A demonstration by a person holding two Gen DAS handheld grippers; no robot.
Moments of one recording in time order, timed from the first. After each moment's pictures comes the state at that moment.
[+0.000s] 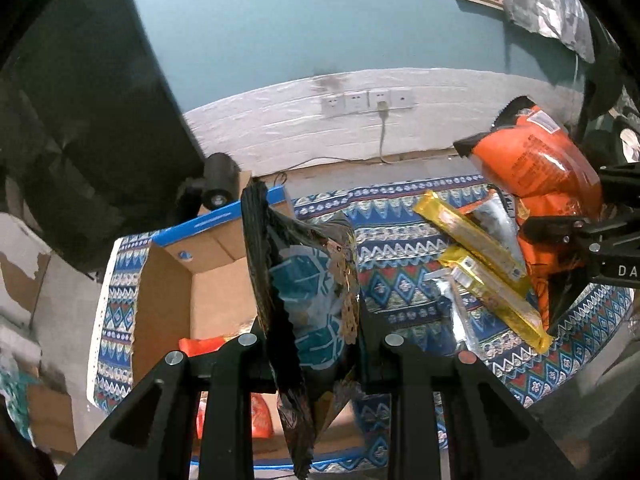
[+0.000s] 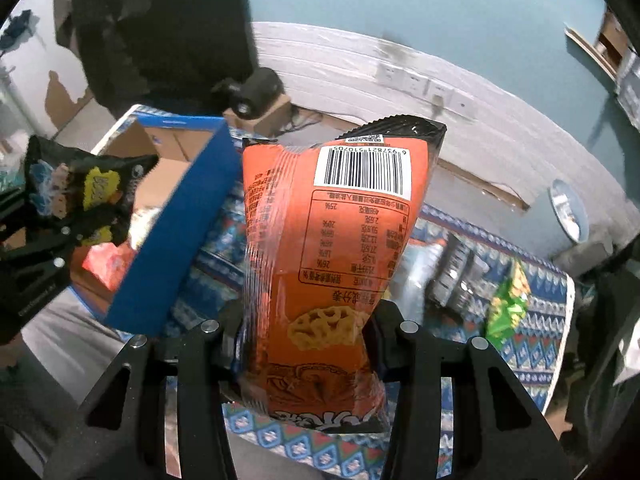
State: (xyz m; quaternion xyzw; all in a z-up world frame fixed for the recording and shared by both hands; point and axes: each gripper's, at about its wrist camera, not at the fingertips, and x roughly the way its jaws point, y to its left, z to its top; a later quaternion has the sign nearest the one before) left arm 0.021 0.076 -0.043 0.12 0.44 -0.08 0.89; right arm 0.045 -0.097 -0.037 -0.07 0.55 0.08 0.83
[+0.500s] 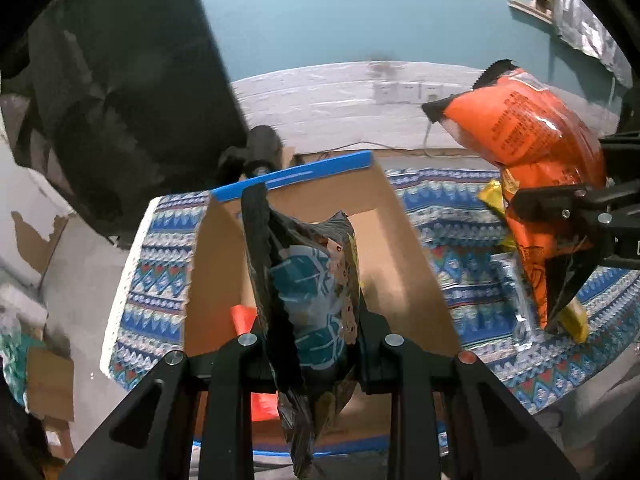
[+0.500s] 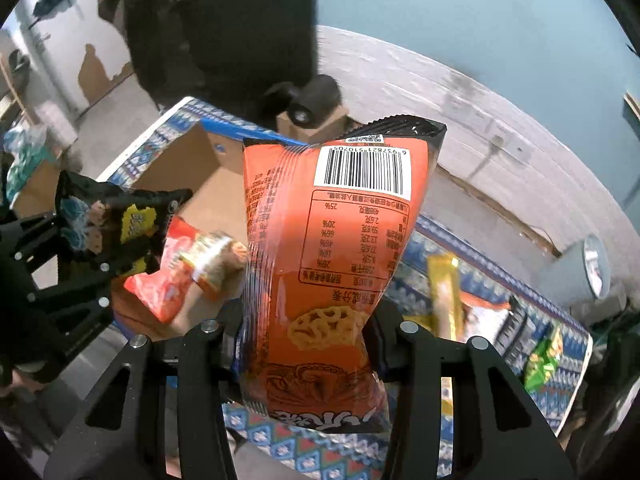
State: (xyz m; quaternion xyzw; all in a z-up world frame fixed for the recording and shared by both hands) left arm 0.020 0.161 -0.059 0.10 0.45 -0.02 0.89; right arm 0.083 0.013 -0.040 -0.10 0.55 0.15 0.82
